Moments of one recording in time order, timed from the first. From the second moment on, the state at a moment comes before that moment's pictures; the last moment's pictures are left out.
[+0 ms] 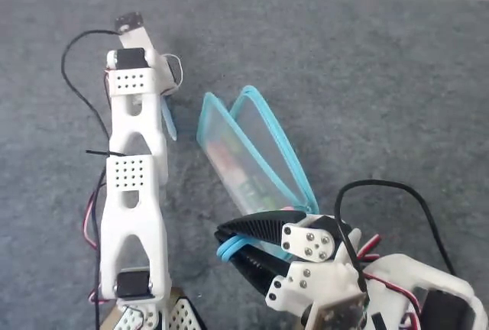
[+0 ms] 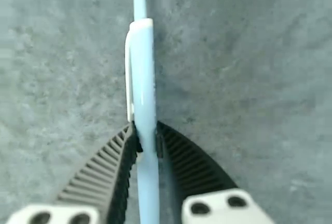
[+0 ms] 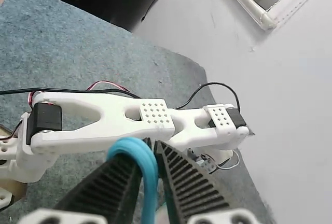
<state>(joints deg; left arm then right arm) -10.5 76.9 -90.2 97.2 24.1 -67.6 -79.4 31.3 69.0 33.0</state>
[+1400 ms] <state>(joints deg) 20.2 22.3 -37.3 98.5 41.1 -67.6 -79.4 31.3 69.0 33.0</state>
